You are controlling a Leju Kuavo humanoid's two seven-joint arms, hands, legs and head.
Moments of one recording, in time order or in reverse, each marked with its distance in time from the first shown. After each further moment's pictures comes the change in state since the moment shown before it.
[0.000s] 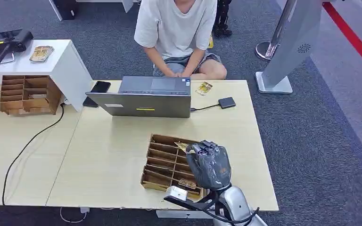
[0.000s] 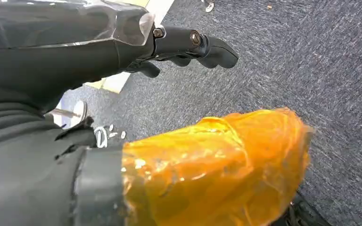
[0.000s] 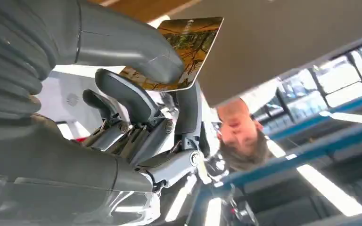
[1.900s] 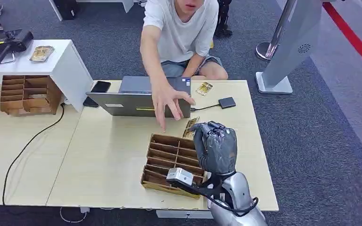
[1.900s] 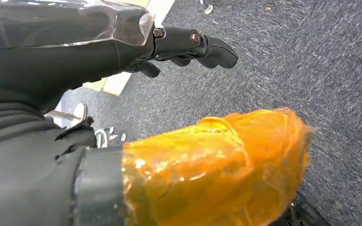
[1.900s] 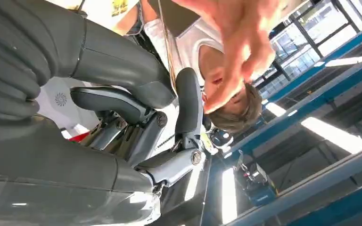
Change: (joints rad) left arm 0.000 0.000 0.000 0.000 -0.017 -0.001 0.006; right arm -0.047 0.086 -0.094 -0.102 -0.078 0.000 -0.052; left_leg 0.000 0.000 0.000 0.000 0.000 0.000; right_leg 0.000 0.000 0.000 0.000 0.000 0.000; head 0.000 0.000
